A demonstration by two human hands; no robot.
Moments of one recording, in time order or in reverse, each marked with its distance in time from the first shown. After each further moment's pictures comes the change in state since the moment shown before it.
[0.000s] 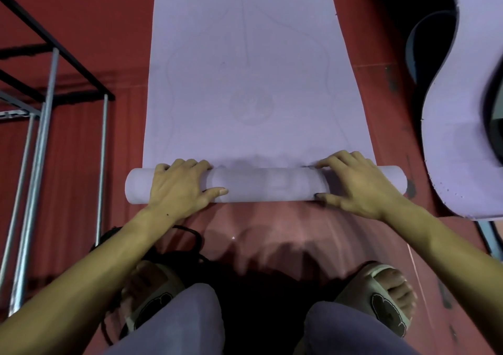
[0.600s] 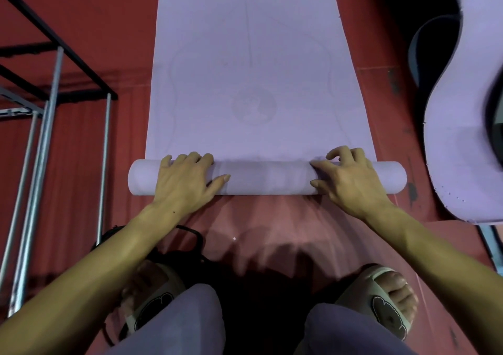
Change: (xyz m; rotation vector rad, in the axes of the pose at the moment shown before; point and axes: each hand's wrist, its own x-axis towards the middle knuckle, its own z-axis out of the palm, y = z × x) left_hand 0.007 0.009 -0.004 0.005 0.103 -0.022; right_hand 0.015 -0.018 0.019 -0.122 0.183 0.108
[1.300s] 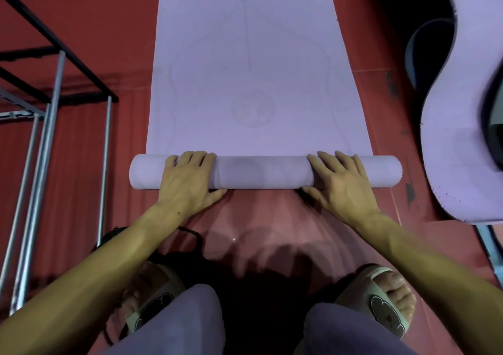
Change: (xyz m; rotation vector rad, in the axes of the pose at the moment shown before) left_hand 0.002 0.000 0.002 0.050 0.000 0.082; right_hand -0.008 -0.004 0.021 -0.043 0.072 0.004
